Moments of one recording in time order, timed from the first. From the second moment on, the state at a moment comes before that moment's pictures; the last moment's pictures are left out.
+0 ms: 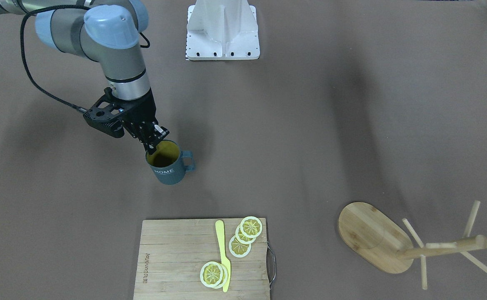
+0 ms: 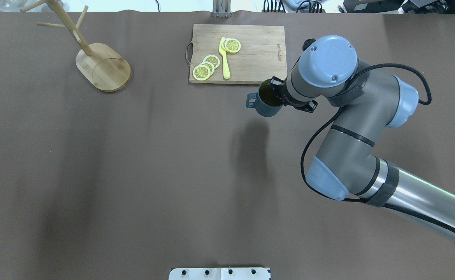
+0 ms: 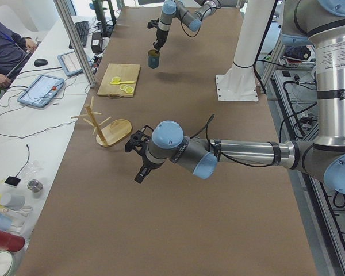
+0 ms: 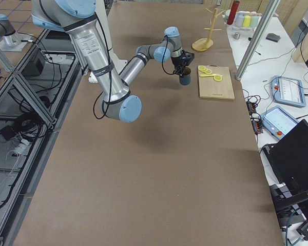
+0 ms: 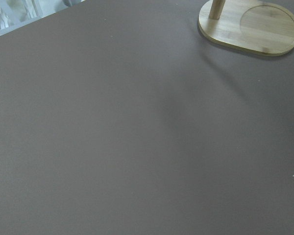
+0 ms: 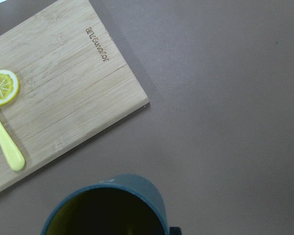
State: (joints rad) left arm -1.56 -1.41 -1.75 -2.08 -2.41 0.08; right arm 0.66 -0.97 1.79 -1.60 1.73 1.70
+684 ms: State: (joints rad) left arm -1.56 -1.40 -1.74 -2.08 -2.41 0.08; right arm 0.57 -0.79 1.66 -1.72 1.71 1.99
